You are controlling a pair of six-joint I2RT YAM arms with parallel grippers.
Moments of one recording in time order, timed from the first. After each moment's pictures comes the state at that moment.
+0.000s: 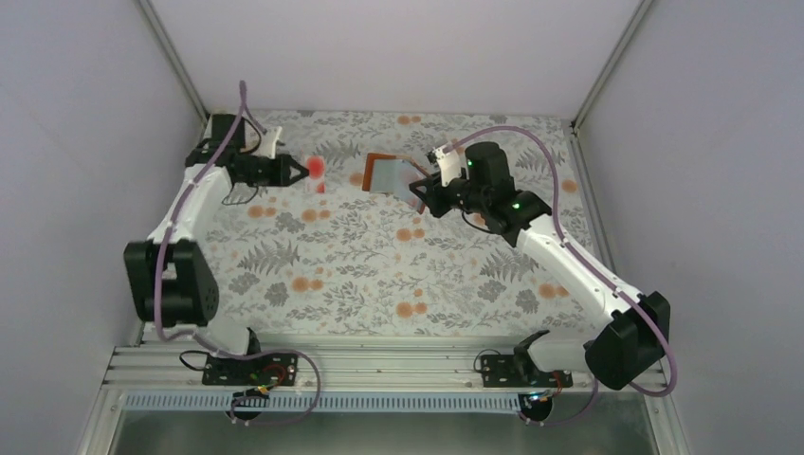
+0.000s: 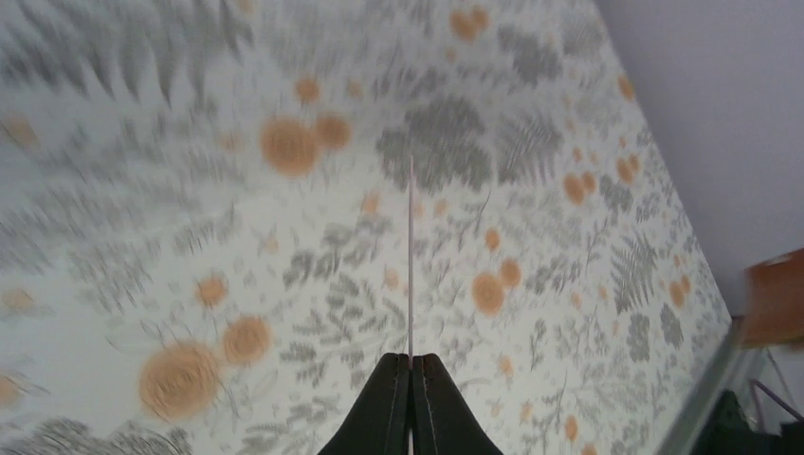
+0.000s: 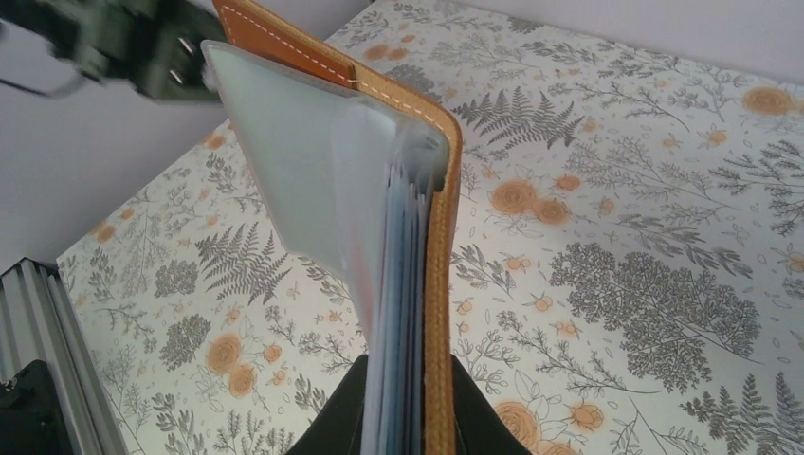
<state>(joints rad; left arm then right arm) 0.03 1.53 1.35 -0.72 0.76 0.02 0.54 1.30 1.14 -0.36 -0.36 0.10</state>
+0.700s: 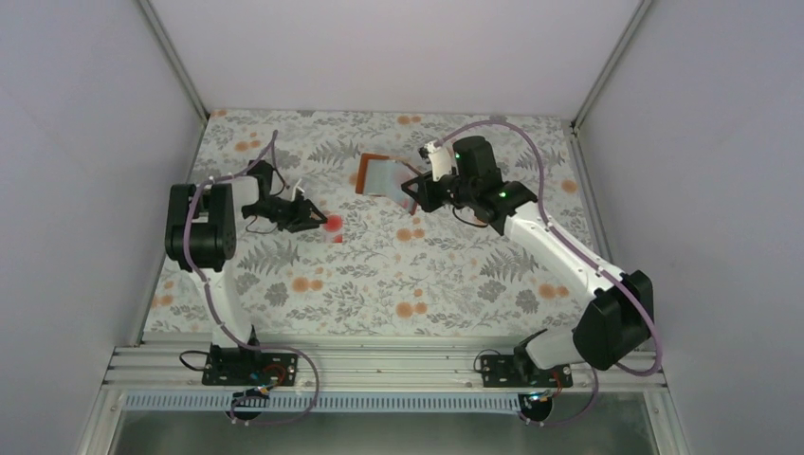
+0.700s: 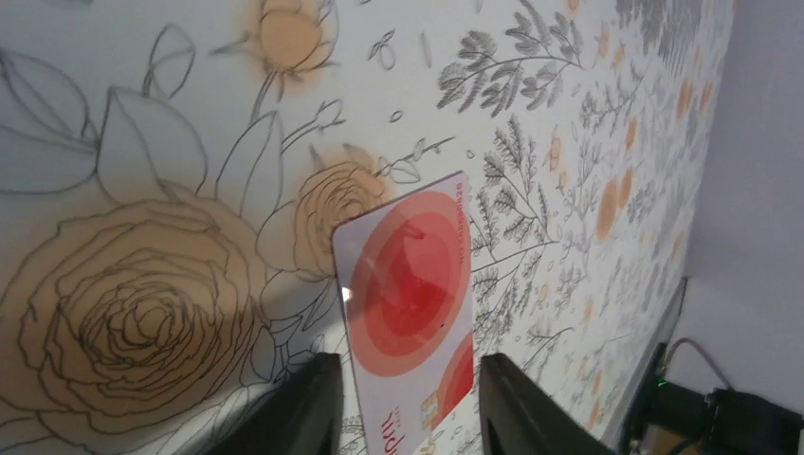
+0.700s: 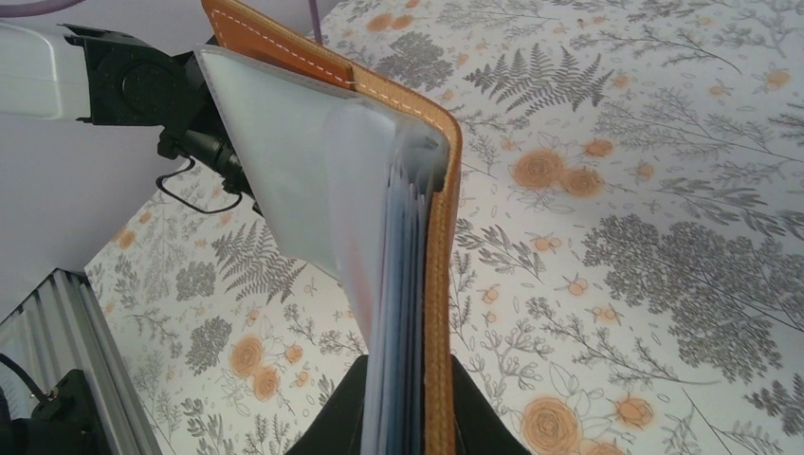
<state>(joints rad) 0.03 2.02 1.18 -0.61 0.85 -0.01 0.54 1.40 1.19 -0.39 -0.39 0.18</state>
